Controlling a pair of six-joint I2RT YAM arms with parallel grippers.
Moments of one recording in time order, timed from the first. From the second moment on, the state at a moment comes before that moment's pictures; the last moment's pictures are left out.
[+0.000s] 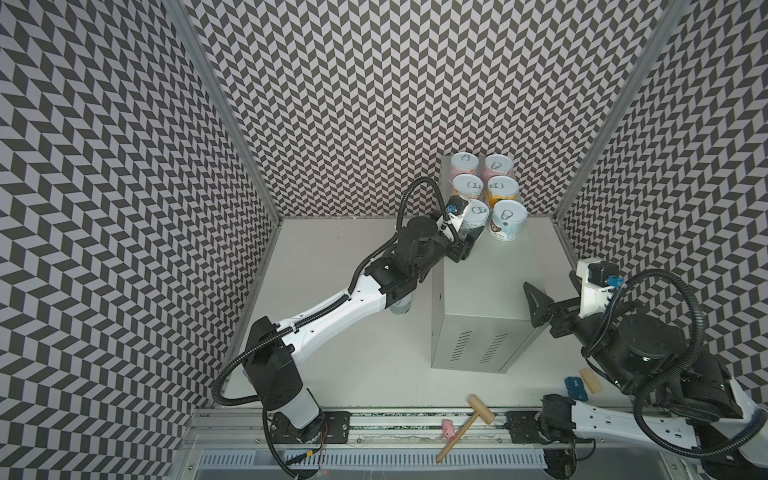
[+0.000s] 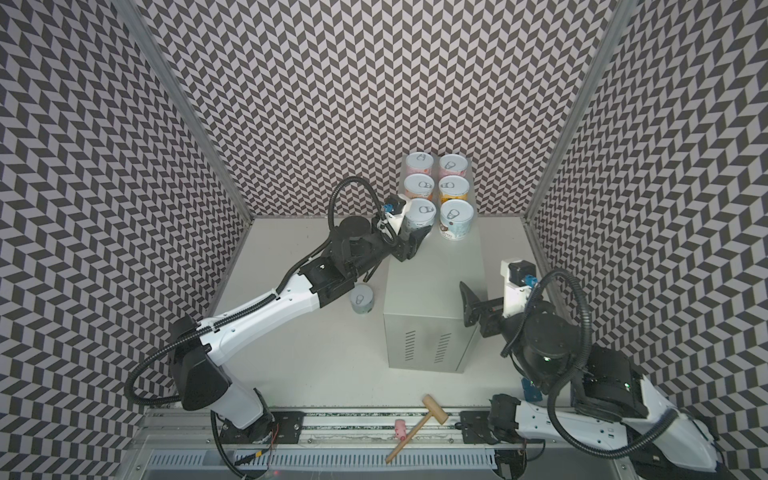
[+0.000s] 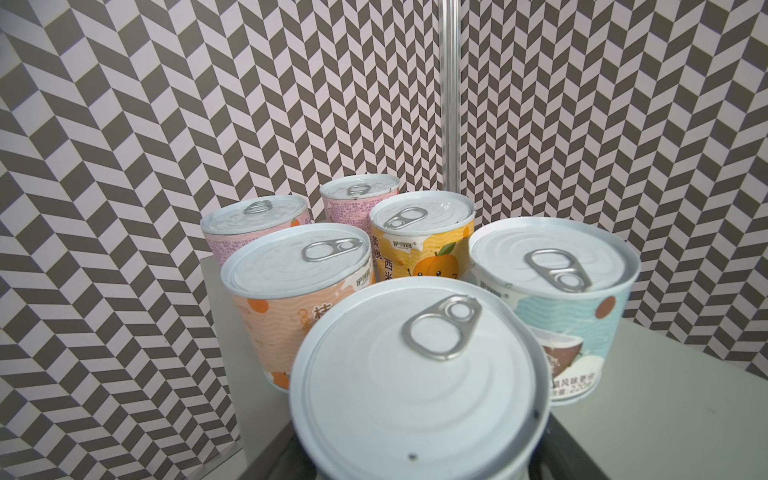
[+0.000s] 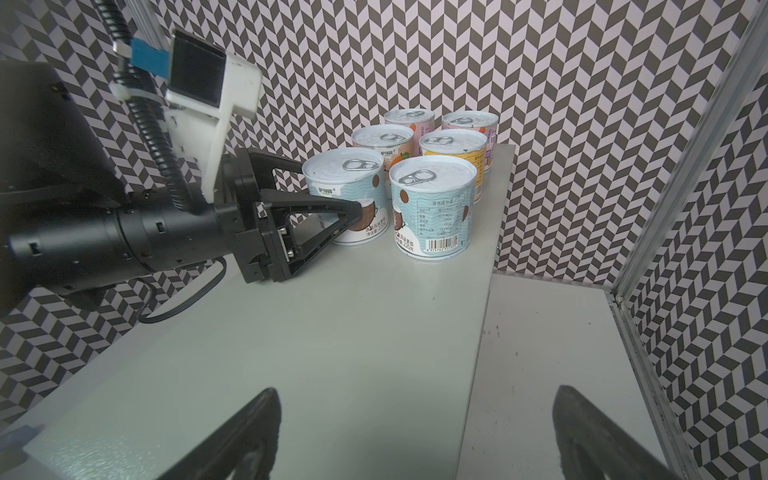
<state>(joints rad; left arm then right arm) -0.87 1.62 1.51 0.08 -0.11 0.08 1.21 0.63 1.22 -0.86 0.92 0.29</state>
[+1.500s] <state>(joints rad) -0.84 1.13 1.28 -0.28 -0.33 -0.09 1.21 0.69 1.22 -0.77 0.88 0.25</state>
